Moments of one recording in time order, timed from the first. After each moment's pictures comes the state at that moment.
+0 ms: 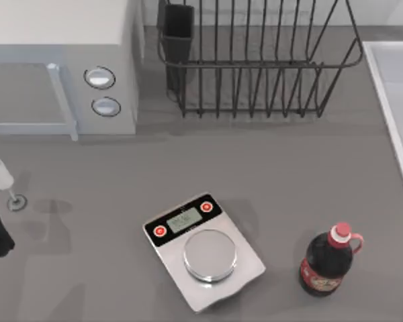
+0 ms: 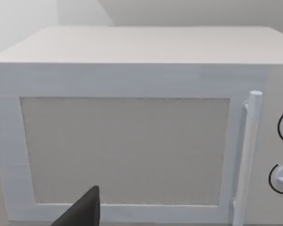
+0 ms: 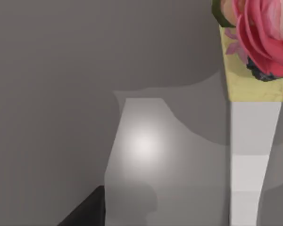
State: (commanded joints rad) left arm 0.00 0.00 0.00 0.00 0.00 0.00; right arm -0.45 1.56 0.58 -0.58 0.00 -0.42
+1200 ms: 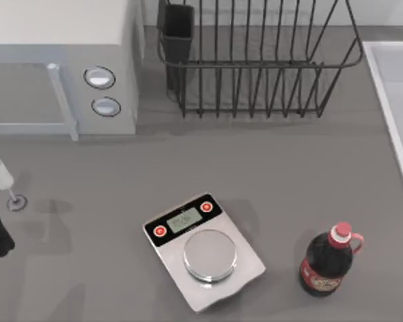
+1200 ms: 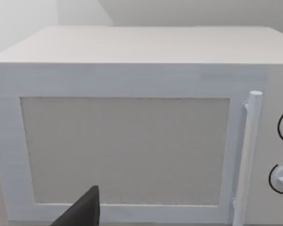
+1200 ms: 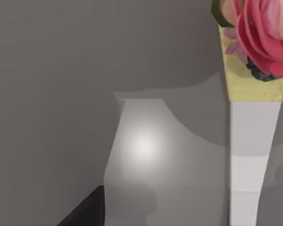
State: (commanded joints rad) left arm 0.00 0.00 0.00 0.00 0.00 0.00; right arm -0.45 1.57 0.58 -0.58 0.00 -0.42
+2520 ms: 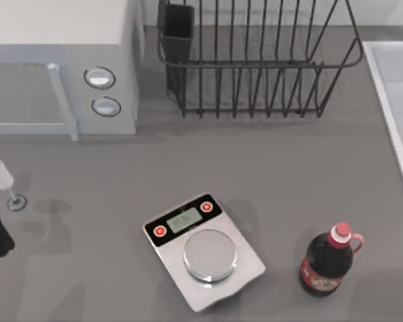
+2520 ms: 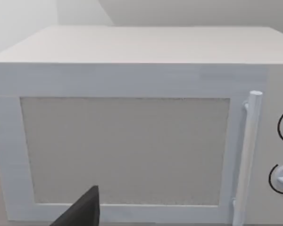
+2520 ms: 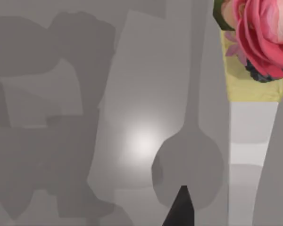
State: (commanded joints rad) left arm 0.00 0.00 0.00 0.00 0.00 0.00; right arm -0.46 1.32 0.91 -1.13 -0.01 -0.43
